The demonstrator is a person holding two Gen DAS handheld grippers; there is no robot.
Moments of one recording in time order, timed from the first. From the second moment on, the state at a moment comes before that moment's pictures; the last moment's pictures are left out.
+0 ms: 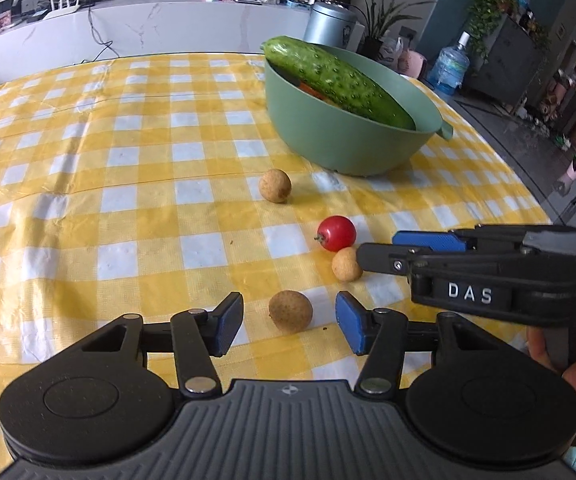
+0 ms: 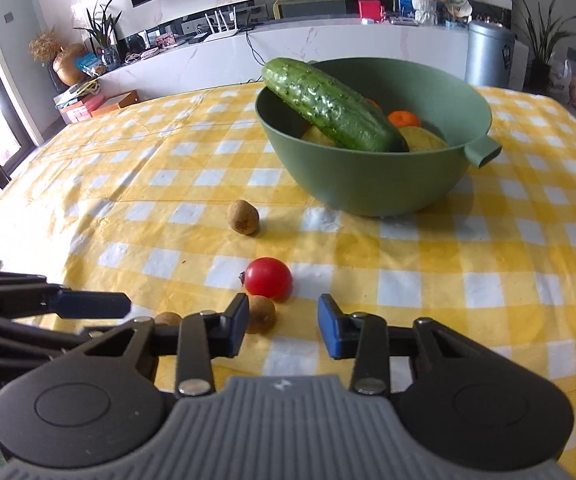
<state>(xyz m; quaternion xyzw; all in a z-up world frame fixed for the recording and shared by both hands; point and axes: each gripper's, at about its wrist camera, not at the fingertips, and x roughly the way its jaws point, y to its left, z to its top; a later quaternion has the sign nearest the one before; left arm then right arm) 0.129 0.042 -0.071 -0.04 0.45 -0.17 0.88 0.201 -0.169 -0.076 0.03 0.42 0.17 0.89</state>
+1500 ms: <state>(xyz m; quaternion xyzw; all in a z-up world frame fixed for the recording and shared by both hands) 0.131 0.037 -0.063 -0.05 0.44 -0.15 0.88 0.202 -0.159 -0.076 0.03 0.41 0.20 0.89</state>
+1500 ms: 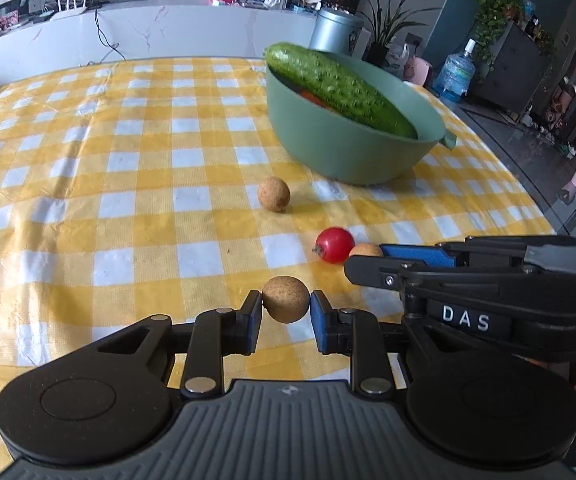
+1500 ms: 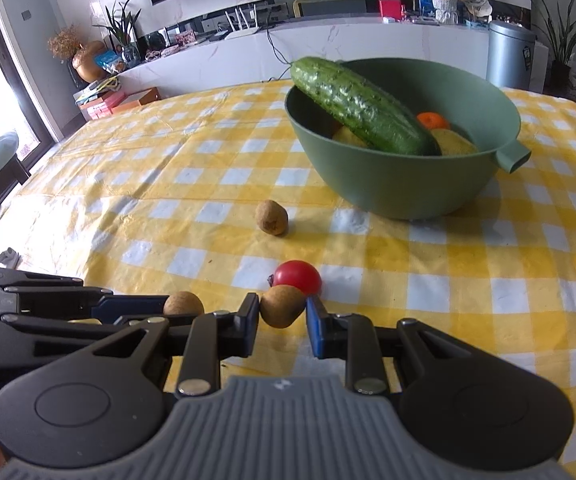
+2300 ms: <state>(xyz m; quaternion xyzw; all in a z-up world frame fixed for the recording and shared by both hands) 0.164 -0.019 0.027 -0.04 0.36 -0.17 0.91 0.192 -0.219 0.010 0.01 0.31 0.17 0.93</state>
